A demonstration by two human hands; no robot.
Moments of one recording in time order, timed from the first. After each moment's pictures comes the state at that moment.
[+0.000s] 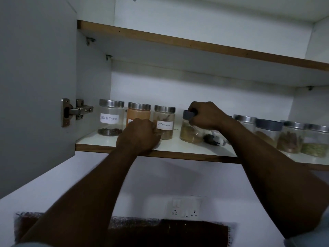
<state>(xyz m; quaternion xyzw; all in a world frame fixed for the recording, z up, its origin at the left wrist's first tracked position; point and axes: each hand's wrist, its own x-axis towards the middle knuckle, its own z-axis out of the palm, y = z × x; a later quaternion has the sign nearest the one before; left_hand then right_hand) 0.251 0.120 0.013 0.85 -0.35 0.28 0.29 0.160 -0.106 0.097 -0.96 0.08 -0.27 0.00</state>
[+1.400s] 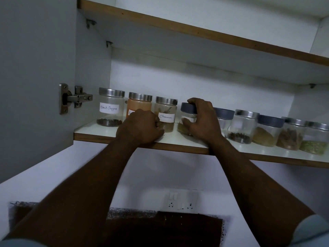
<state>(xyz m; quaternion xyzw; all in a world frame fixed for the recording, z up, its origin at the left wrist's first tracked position) 0.247 0.119 0.014 0.83 -0.38 0.27 0.29 0.172 -0.105 0.028 -0.86 0.00 -0.51 0.07</state>
